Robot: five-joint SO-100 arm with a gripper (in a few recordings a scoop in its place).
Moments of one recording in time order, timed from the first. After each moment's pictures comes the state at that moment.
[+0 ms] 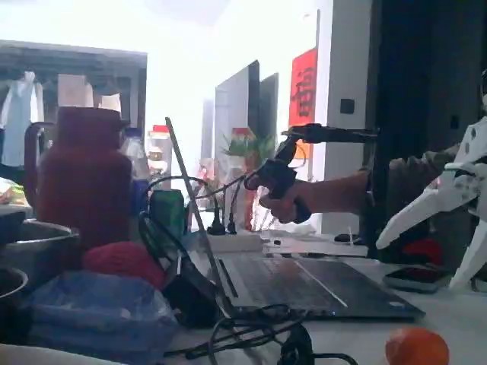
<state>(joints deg) 8.7 92.4 92.8 70.4 -0.6</state>
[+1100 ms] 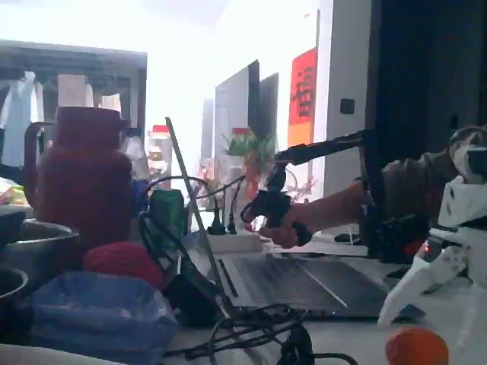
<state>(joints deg) 8.4 77.4 95.3 64.5 -1.8</state>
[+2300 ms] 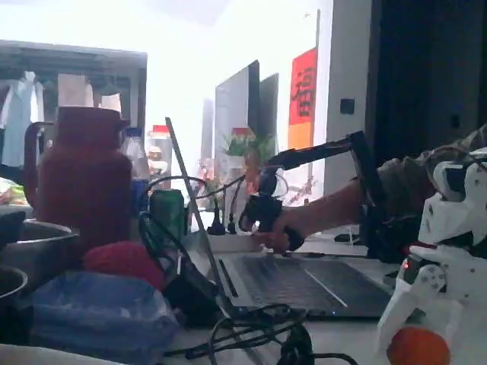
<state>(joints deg) 8.2 66.7 84.8 64.4 -0.9</state>
